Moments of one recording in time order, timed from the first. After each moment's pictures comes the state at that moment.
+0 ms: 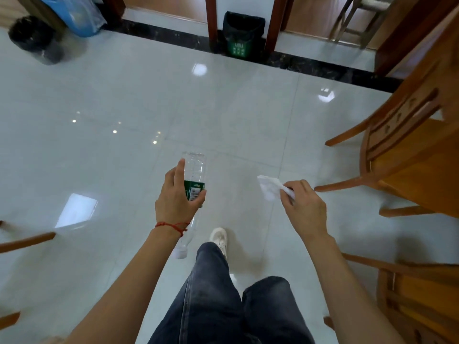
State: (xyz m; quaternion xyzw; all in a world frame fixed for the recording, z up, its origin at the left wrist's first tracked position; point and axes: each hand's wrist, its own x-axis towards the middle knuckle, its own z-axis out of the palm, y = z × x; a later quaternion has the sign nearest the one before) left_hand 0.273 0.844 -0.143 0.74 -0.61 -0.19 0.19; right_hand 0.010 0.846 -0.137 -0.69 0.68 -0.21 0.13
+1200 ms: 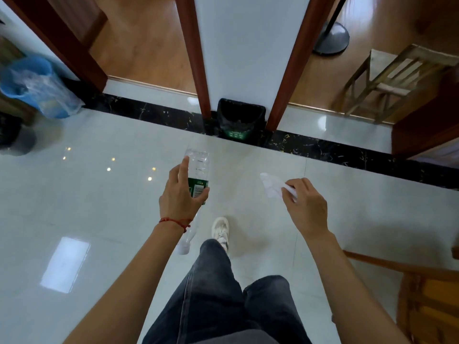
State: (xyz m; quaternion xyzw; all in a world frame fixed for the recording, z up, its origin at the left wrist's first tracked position) left_hand 0.279 0.143 -0.142 0.73 -0.63 -0.20 0.18; right_hand 0.017 0.156 -0.134 -0.68 0.68 -0.22 0.13
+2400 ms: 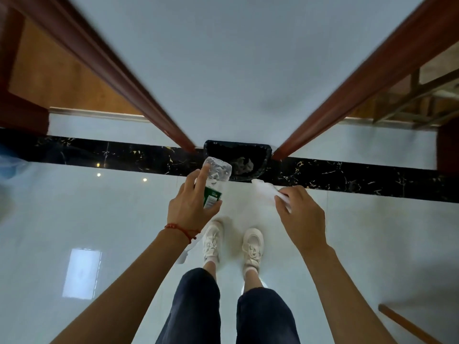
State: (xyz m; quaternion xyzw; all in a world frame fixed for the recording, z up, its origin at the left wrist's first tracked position) left_hand 0.248 -0.319 -0.296 0.63 -0.73 -0.27 0.03; right_hand 0.027 -0.272 -0.286 -0.64 0.73 -0.19 0.18
